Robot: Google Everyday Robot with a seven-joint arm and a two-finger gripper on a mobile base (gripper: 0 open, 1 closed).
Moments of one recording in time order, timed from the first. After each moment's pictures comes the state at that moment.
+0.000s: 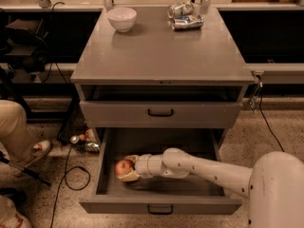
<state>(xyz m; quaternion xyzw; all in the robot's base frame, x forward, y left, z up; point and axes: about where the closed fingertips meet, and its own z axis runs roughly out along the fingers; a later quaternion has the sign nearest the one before) 0.575 0.118 0.386 -0.52 0.69 0.33 0.39</state>
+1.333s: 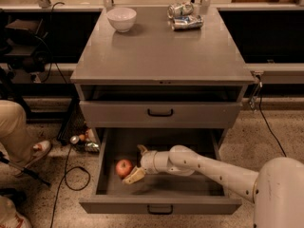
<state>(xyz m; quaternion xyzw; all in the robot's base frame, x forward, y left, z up) 0.595 0.098 0.393 -0.49 0.70 0.33 0.40</state>
